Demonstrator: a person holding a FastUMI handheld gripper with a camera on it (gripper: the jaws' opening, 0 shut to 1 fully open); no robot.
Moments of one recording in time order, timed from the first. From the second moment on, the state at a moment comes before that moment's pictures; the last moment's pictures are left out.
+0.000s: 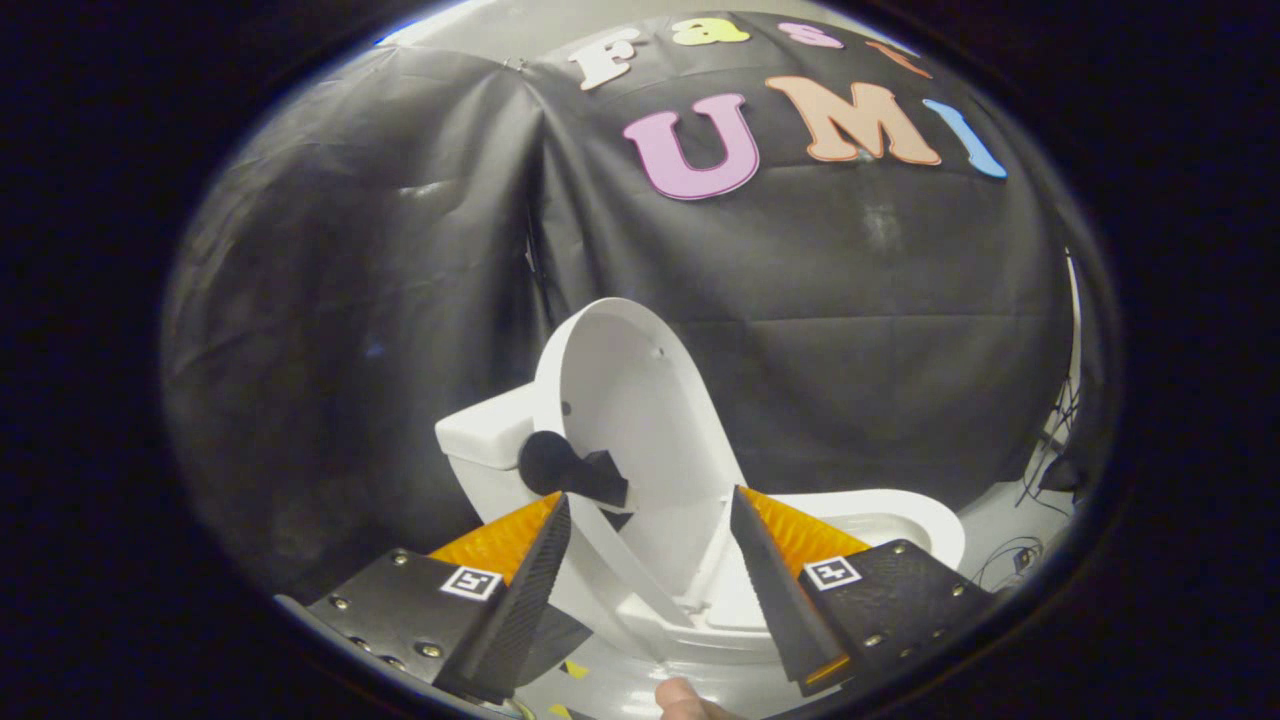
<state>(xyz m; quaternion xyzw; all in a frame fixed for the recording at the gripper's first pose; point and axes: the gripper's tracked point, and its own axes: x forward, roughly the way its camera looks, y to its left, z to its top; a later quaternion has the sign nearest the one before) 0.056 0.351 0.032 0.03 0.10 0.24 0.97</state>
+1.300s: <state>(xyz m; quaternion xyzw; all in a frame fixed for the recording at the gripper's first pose) 0.072 0.193 0.042 0.02 0.09 0.15 0.98</state>
